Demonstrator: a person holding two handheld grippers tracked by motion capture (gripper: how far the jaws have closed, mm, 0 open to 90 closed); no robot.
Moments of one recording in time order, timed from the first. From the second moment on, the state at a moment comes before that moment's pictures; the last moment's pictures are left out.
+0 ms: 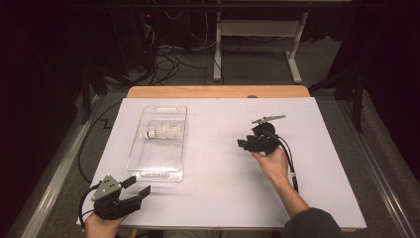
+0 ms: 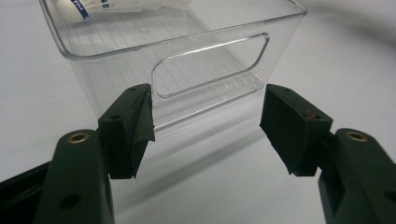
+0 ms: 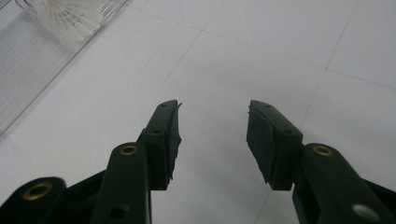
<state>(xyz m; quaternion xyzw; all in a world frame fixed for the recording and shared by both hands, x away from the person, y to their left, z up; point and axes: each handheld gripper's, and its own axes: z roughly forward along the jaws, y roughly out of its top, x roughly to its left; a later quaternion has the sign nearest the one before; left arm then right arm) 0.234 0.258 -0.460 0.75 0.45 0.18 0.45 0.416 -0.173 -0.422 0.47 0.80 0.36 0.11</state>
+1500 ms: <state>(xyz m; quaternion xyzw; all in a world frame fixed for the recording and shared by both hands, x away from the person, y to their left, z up) 0.234 0.256 -0.460 0.75 0.45 0.18 0.45 0.391 -0.205 -0.429 0.48 0.79 0.36 0.12</state>
